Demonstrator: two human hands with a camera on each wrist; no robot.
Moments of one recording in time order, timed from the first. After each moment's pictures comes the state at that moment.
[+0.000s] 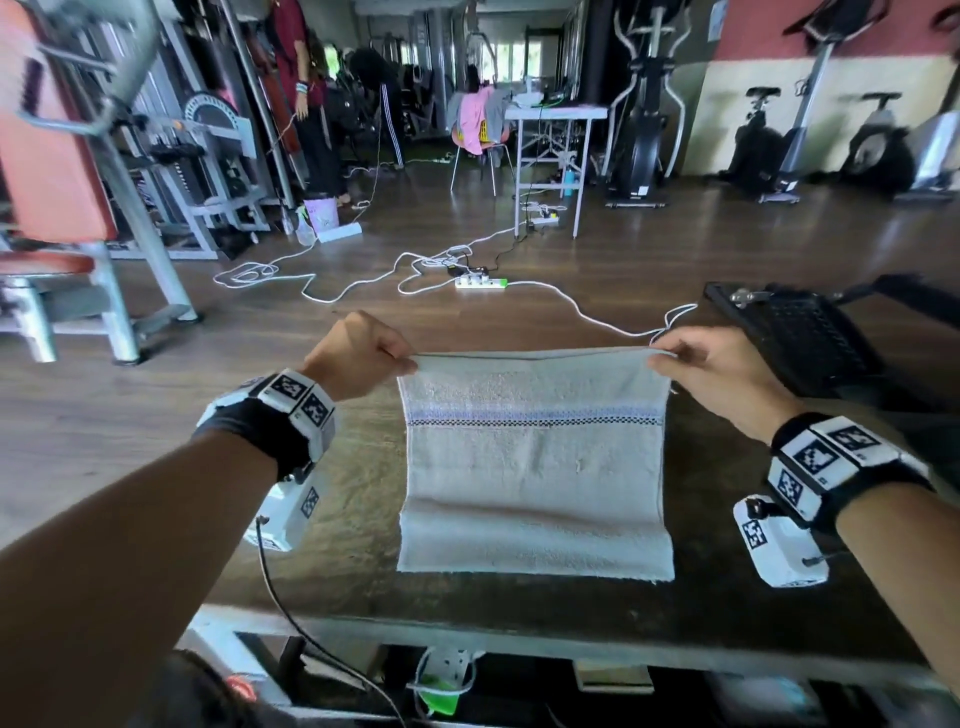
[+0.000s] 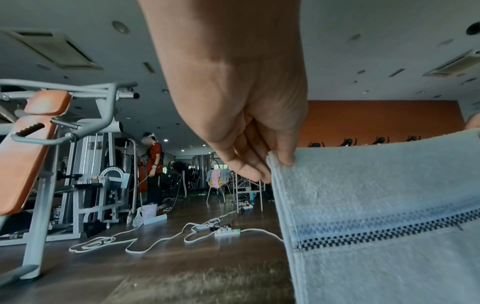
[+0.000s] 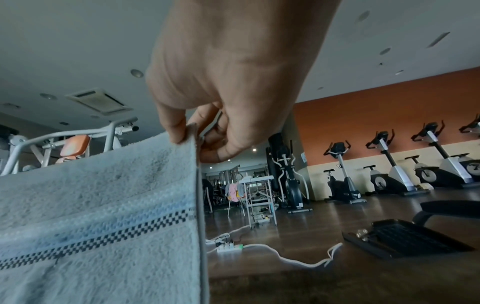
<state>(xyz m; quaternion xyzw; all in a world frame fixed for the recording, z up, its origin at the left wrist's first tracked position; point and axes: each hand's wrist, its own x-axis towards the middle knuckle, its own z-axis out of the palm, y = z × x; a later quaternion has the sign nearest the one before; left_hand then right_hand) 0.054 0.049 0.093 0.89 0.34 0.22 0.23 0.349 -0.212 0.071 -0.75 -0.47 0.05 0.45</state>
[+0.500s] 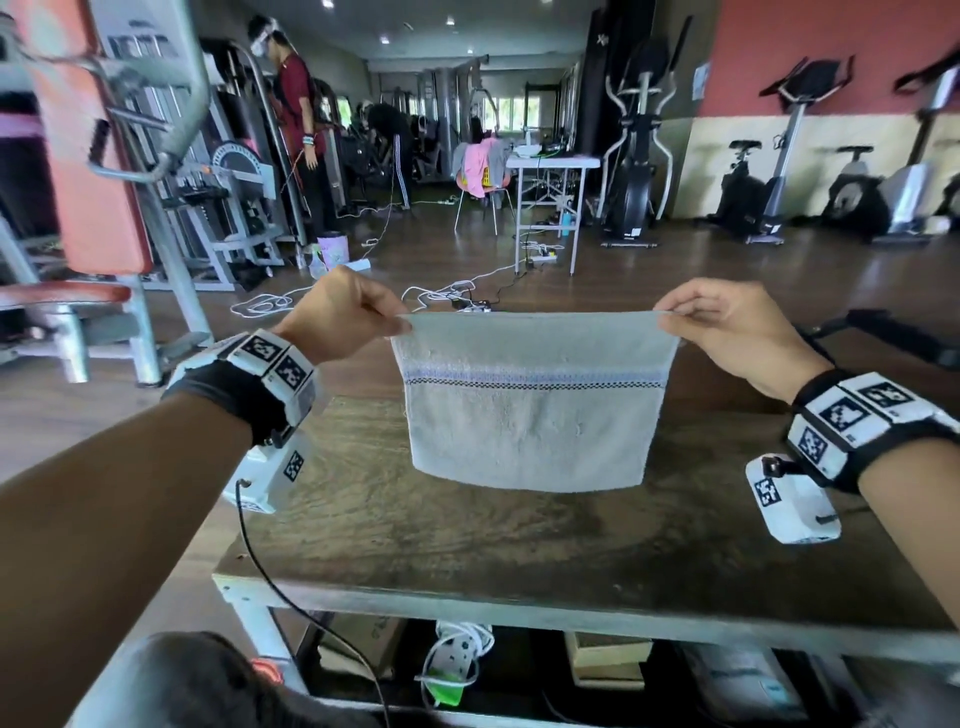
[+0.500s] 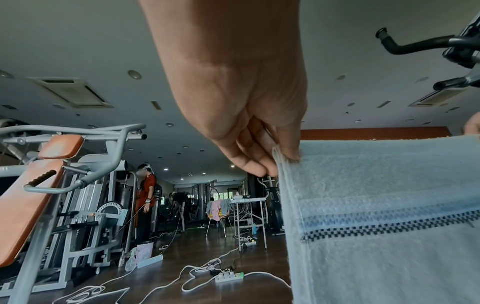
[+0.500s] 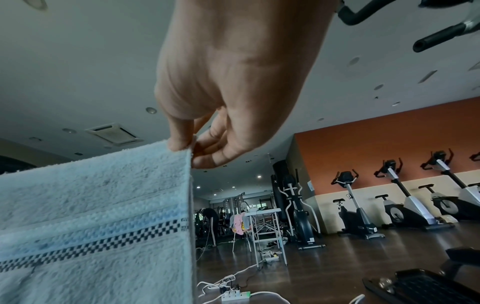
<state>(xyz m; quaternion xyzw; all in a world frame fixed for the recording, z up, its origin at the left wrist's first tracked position) -0.006 0.003 0.182 0.89 0.27 0.30 0.22 0.311 -0.260 0.157 -0.70 -0.50 0.01 0.51</state>
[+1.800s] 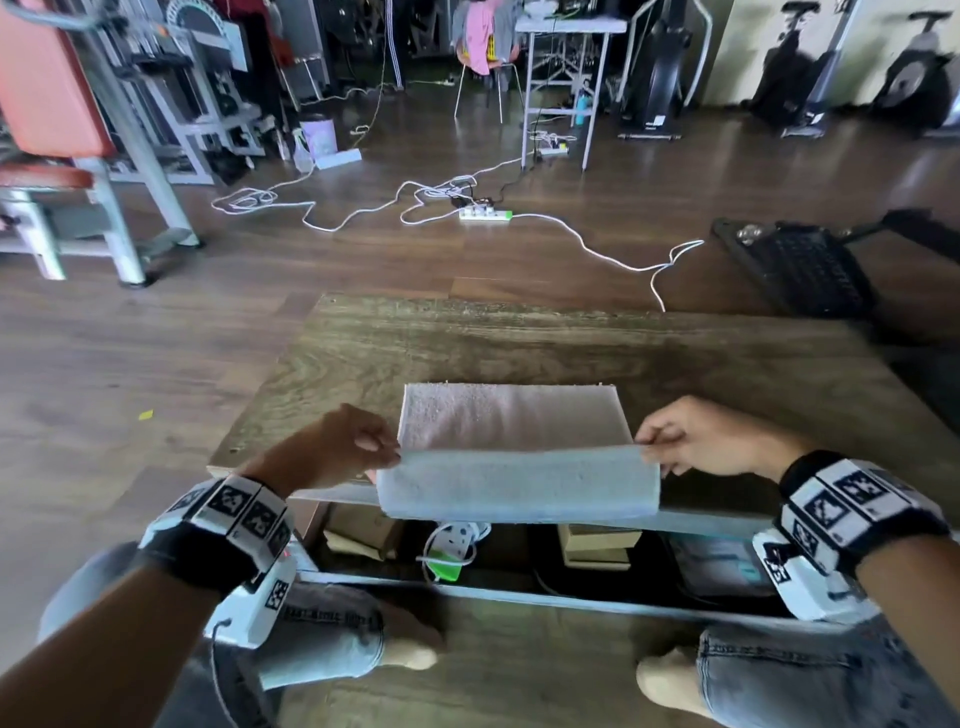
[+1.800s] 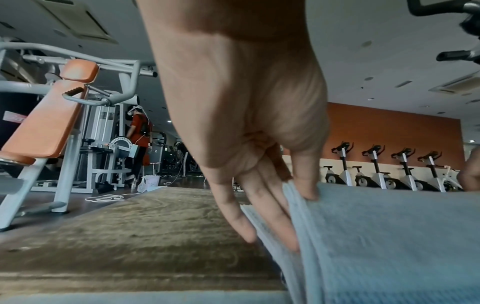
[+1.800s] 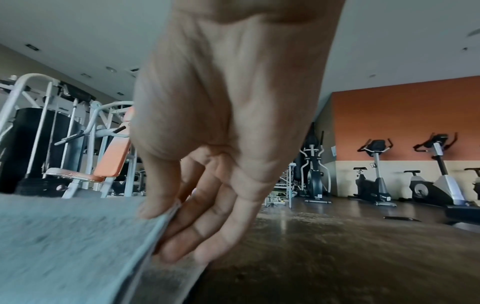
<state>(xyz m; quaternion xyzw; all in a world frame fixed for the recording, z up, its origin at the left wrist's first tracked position) -0.070 -0.051 -0.027 0.89 0.35 0.03 0.30 0.278 -0.302 -0.013 -0.78 -0.49 0.34 0.17</state>
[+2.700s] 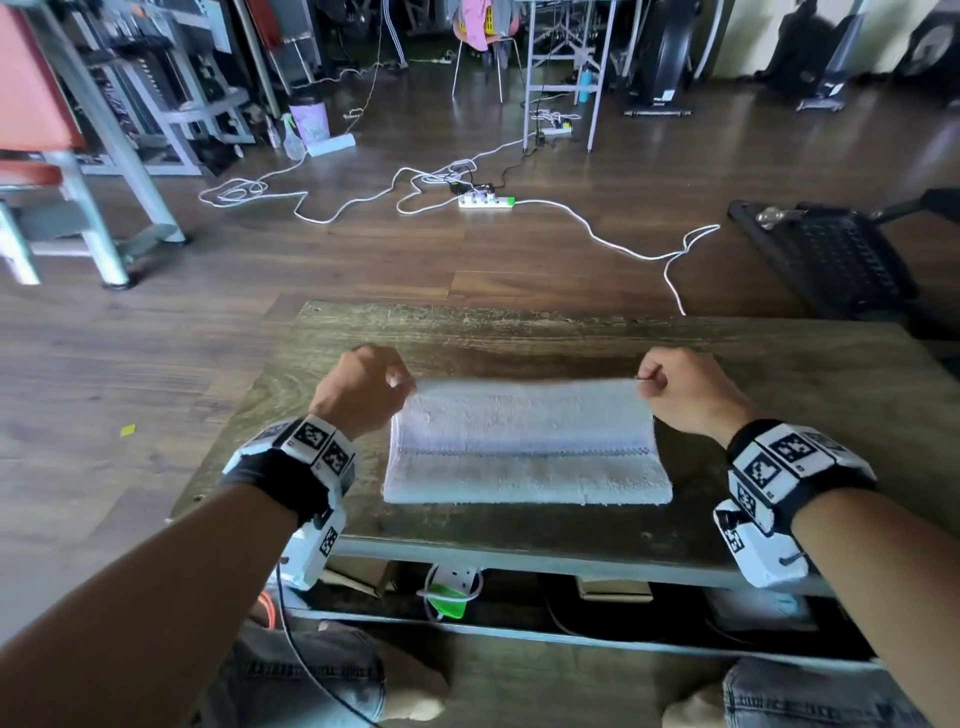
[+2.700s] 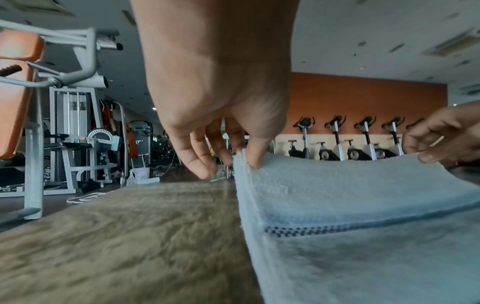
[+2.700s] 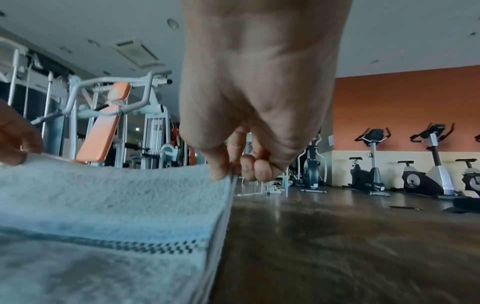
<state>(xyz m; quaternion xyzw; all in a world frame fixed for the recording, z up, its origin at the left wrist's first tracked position) 0.028 0.029 -0.031 0.90 0.38 0.14 0.17 0.317 -0.203 -0.027 -0.87 -0.44 0.10 0.22</state>
